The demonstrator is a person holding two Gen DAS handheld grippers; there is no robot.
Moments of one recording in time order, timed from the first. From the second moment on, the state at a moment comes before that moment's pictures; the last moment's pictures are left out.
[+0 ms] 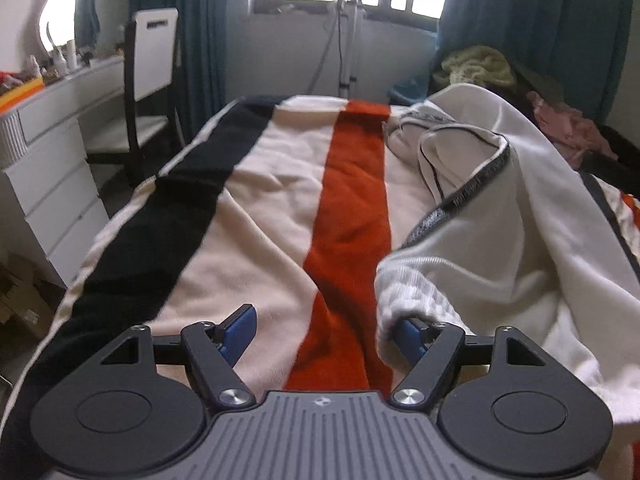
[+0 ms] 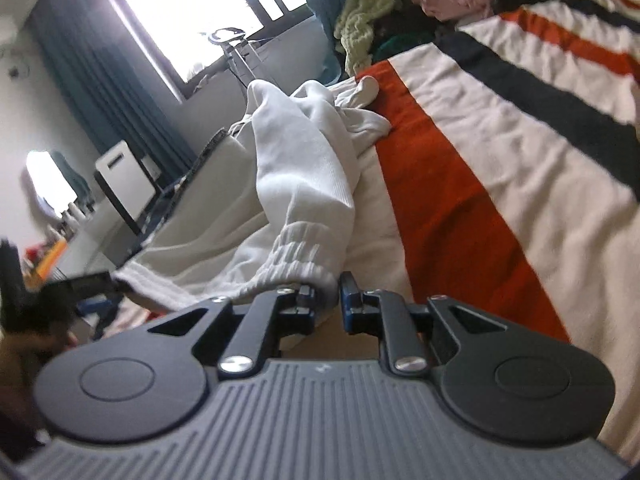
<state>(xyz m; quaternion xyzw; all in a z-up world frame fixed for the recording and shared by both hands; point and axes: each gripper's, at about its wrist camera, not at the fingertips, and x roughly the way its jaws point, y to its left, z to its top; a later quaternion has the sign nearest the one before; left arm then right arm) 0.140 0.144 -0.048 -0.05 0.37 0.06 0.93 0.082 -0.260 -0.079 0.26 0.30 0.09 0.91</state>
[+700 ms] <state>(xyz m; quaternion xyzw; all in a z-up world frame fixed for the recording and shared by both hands) 0.116 0.125 -0.024 -0.10 0.31 -0.04 0.94 0.072 -0.265 -0.059 0.31 0.25 0.13 0.91</state>
